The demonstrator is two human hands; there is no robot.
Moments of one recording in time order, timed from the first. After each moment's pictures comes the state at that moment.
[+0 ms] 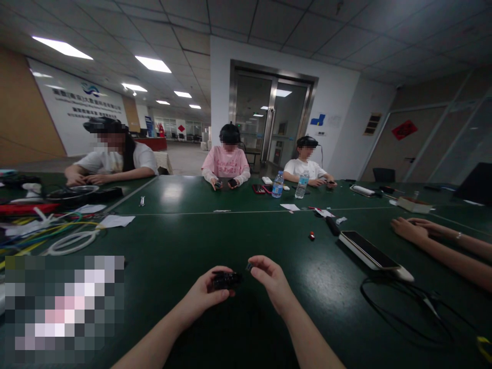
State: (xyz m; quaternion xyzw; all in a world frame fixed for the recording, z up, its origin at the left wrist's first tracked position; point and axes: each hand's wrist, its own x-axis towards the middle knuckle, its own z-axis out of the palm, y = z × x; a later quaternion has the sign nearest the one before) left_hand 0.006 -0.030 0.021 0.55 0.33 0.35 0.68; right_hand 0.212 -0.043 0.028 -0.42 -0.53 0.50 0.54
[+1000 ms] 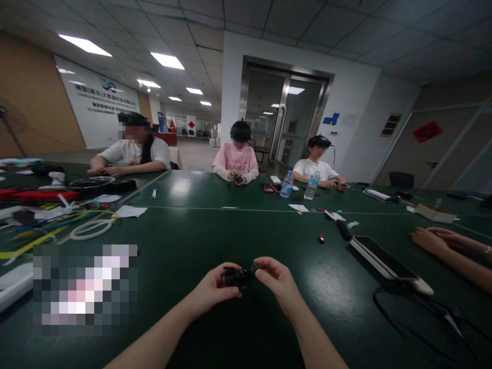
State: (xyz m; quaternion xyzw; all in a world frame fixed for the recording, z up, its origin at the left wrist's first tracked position) left_hand 0.010 -0.030 0.020 0.54 0.30 0.35 0.71; right_hand 0.212 -0.046 0.033 -0.42 -0.55 0.51 0.50
